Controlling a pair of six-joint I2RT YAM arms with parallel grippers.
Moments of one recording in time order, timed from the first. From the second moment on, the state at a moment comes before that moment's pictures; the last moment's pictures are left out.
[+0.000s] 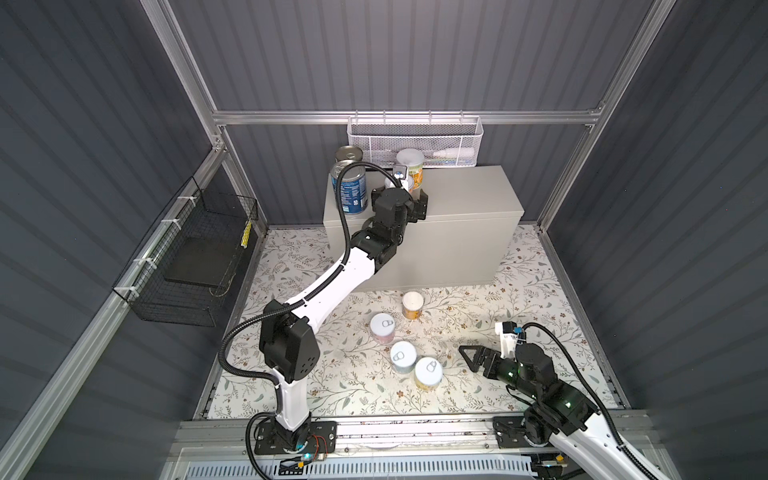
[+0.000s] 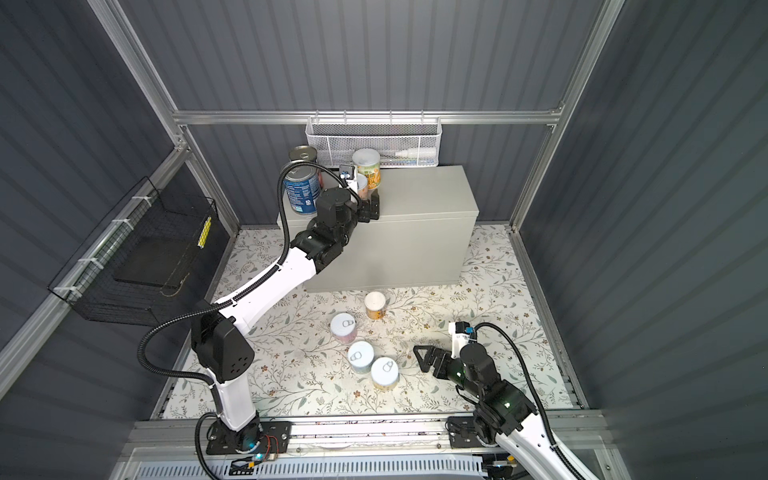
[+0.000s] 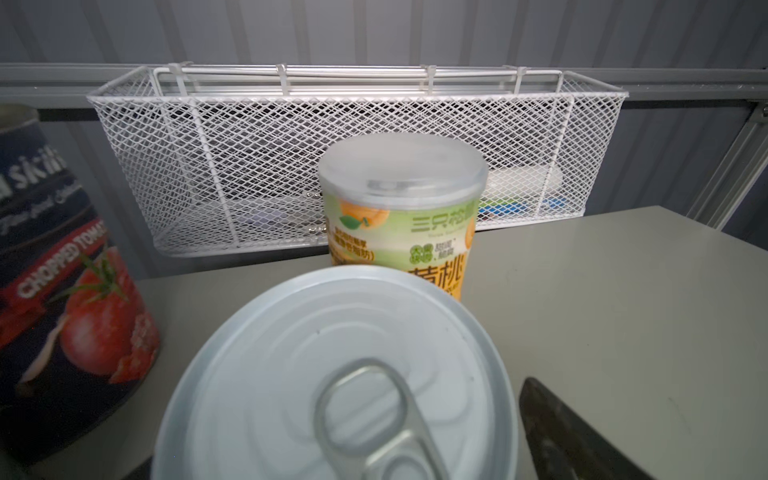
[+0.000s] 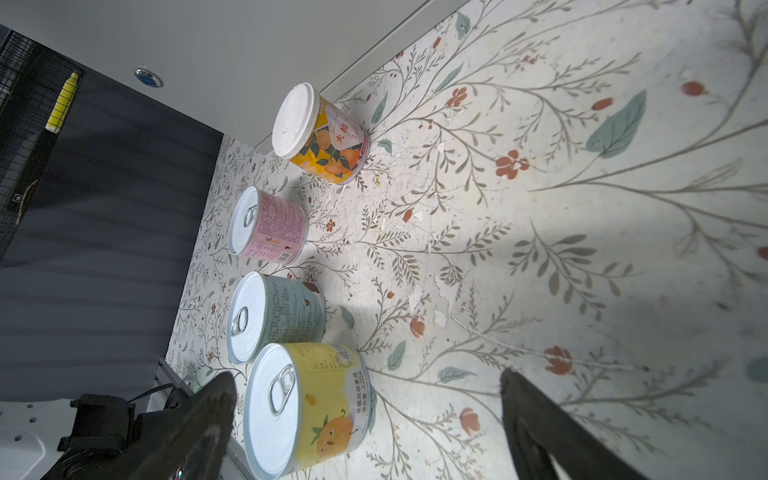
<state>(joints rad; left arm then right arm) -0.68 1.87 1.84 -0.05 -0.44 -0.05 0.59 0.27 0.17 -0.41 -0.12 0.83</state>
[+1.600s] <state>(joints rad) -0.89 1.16 1.08 -0.75 -0.70 -0.54 0.59 0.68 0.47 -0.43 -0.03 0.54</state>
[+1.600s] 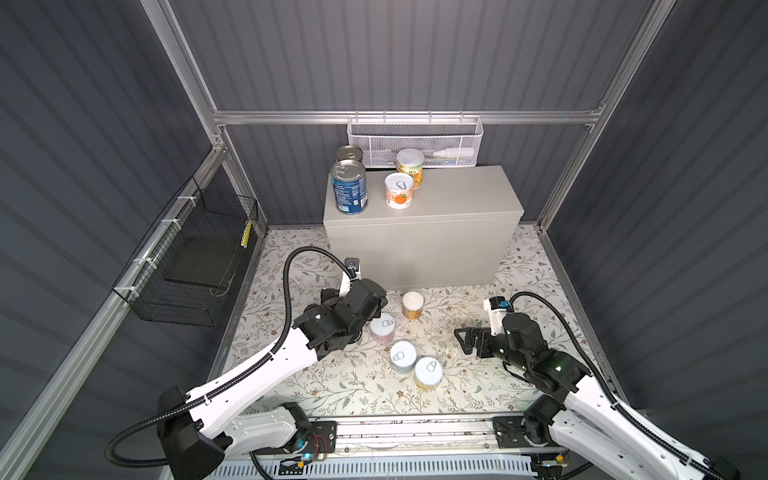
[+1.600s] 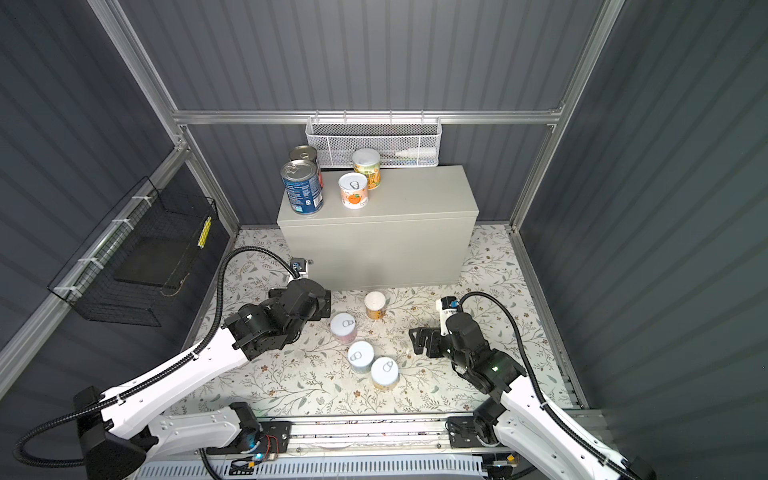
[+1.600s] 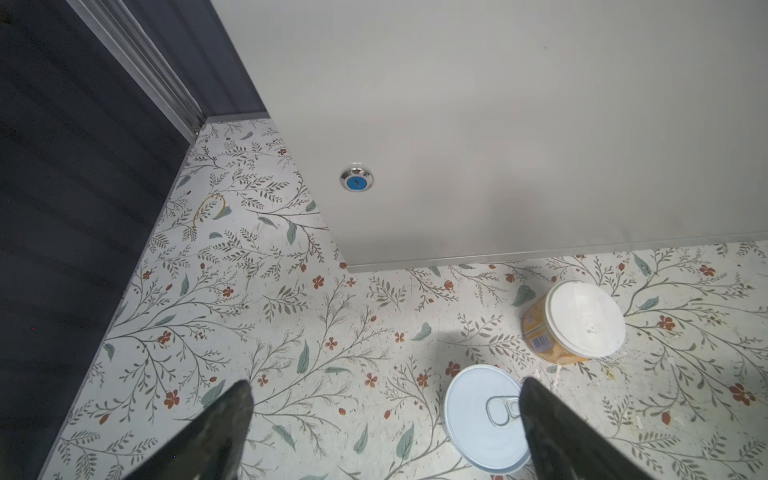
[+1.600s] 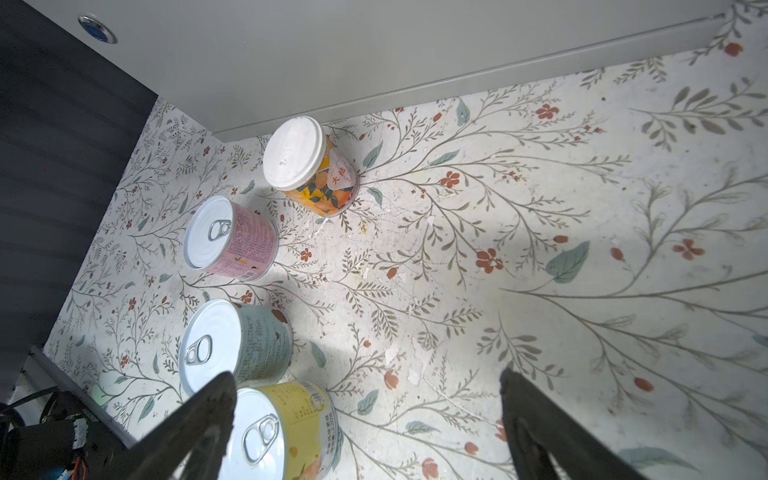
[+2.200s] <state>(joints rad) -1.04 1.27 1.04 -0.78 -0.43 -0.69 0.59 0.40 0.46 -0.69 -0.05 0.62</state>
